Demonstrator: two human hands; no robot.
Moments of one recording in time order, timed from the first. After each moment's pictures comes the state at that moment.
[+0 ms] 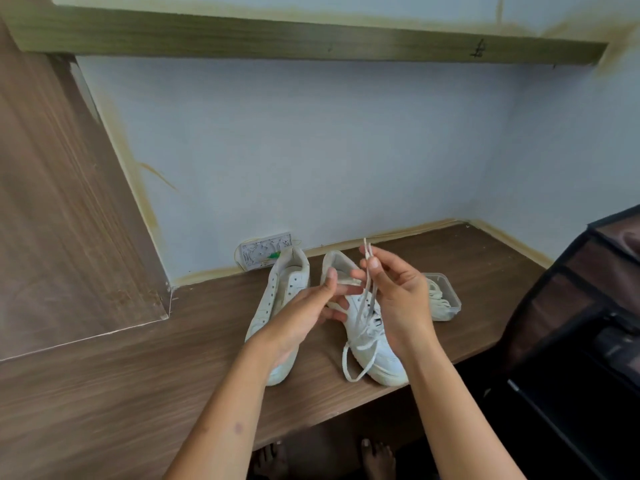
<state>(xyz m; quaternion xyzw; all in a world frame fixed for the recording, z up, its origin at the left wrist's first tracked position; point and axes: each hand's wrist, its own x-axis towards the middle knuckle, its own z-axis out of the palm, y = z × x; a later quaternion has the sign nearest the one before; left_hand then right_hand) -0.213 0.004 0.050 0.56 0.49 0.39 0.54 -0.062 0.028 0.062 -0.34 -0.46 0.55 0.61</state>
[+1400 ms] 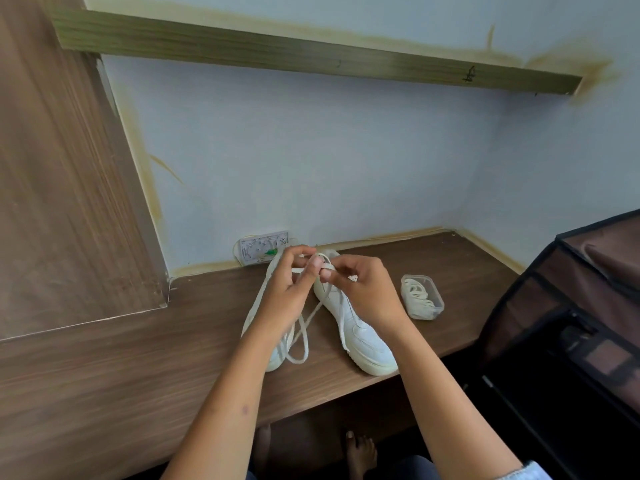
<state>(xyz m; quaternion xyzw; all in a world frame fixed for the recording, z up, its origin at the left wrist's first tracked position) -0.218 -0.008 0.062 0.54 0.50 0.58 0.35 -0.076 0.019 0.083 -0.41 -0.73 0.35 0.41</state>
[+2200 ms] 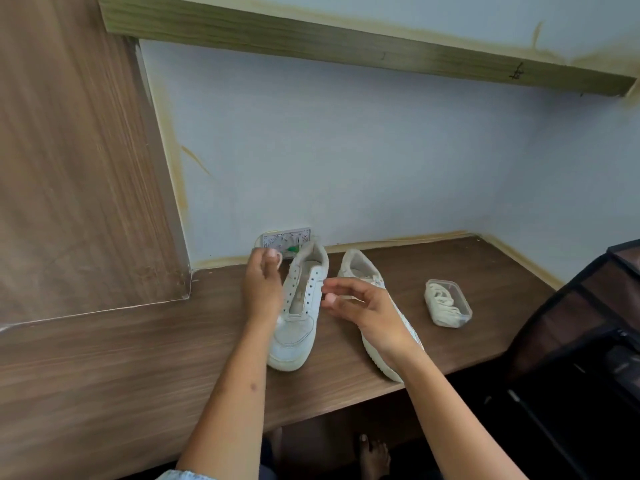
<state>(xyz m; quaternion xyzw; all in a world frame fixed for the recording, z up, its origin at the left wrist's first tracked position) -0.273 0.014 0.036 0.34 0.63 0.64 0.26 -0.101 0.017 0.036 -0.36 -0.62 0.57 0.40</state>
